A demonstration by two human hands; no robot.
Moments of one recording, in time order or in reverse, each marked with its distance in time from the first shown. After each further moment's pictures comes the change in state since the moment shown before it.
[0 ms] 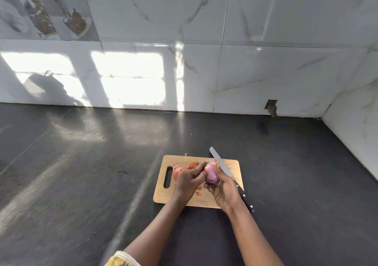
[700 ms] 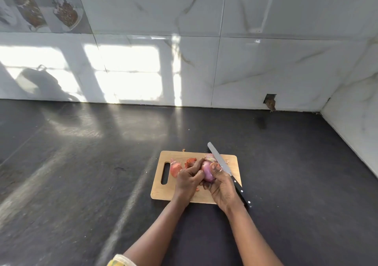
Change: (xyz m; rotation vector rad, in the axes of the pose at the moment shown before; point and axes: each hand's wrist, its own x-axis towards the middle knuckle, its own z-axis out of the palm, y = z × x) left_hand -0.009 -0.003 0.013 -0.312 0.004 -0.188; right_hand 0.002 0.012 -0.007 0.014 -0.093 -0.069
